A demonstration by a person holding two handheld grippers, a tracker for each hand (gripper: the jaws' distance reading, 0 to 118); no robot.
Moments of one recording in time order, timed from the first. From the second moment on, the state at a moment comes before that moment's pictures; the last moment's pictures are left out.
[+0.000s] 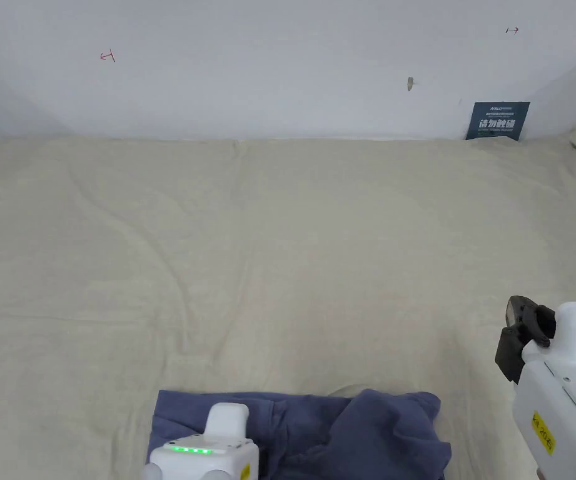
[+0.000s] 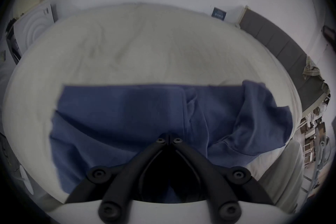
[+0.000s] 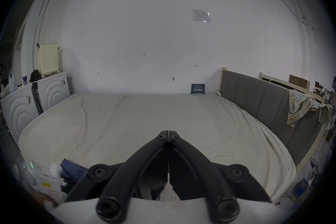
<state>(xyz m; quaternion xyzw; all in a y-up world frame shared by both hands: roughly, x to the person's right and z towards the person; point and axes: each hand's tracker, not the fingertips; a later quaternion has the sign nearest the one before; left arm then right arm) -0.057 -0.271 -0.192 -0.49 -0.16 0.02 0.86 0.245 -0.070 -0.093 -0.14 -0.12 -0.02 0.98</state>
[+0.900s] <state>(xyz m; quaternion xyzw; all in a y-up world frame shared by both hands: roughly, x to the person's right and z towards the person) -0.251 -0.188 -0.219 -0.50 -0.17 0.26 0.81 0.229 -0.058 -0.093 -0.14 -0.09 -0.01 0.99</state>
